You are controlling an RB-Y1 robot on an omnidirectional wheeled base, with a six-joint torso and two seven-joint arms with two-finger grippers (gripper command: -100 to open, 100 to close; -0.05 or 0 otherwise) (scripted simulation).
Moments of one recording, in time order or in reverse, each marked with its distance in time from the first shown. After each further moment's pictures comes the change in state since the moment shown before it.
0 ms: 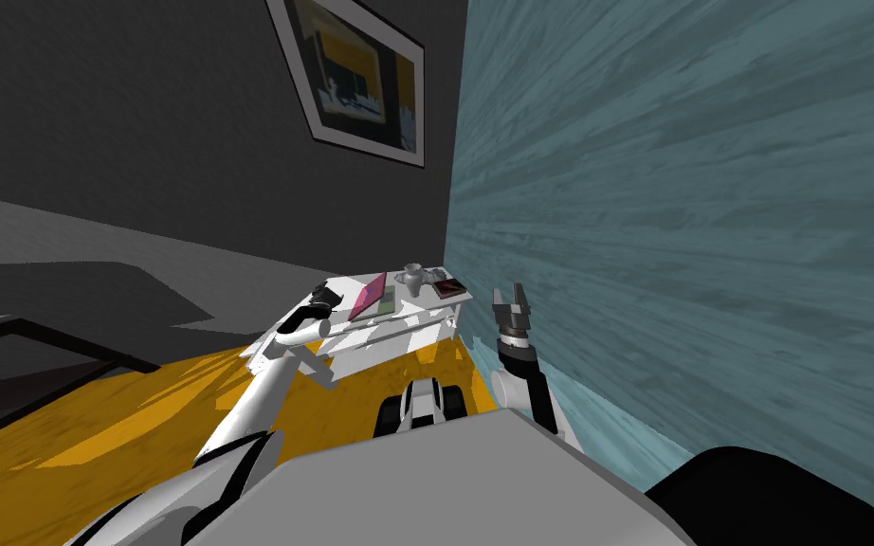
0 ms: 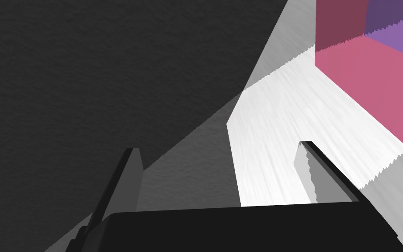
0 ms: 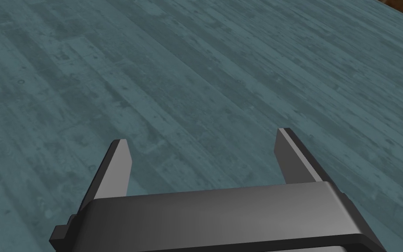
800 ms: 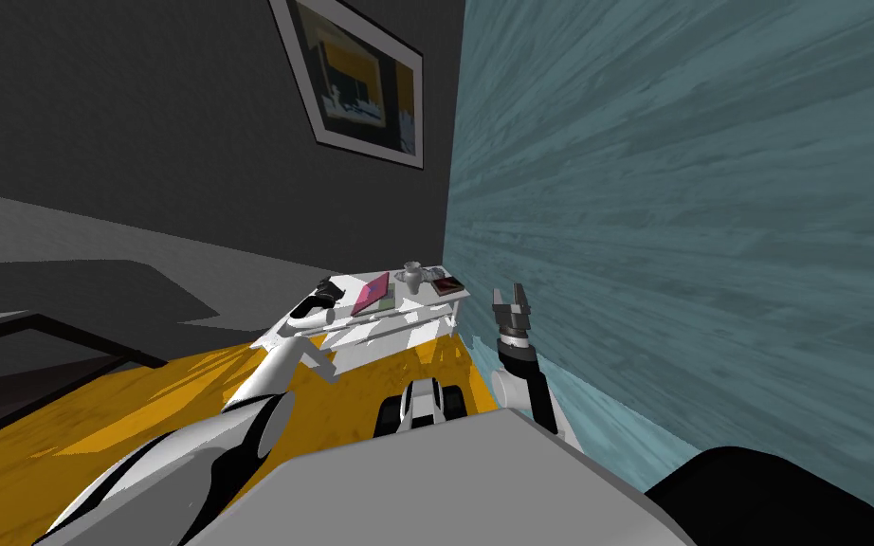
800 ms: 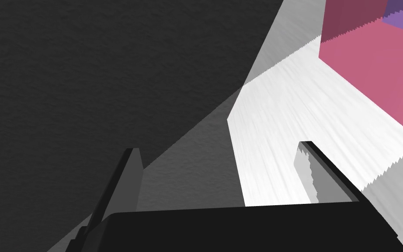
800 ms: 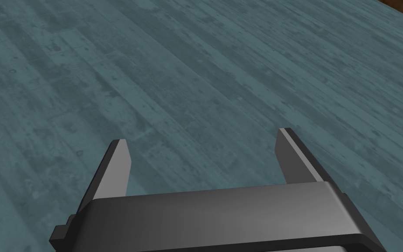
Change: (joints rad) left arm -0.188 0.070 -0.026 0.281 -0.039 -0.059 0.029; right arm 0.000 0.000 0.000 0.000 0.000 0.000 0.000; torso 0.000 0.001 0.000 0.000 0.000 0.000
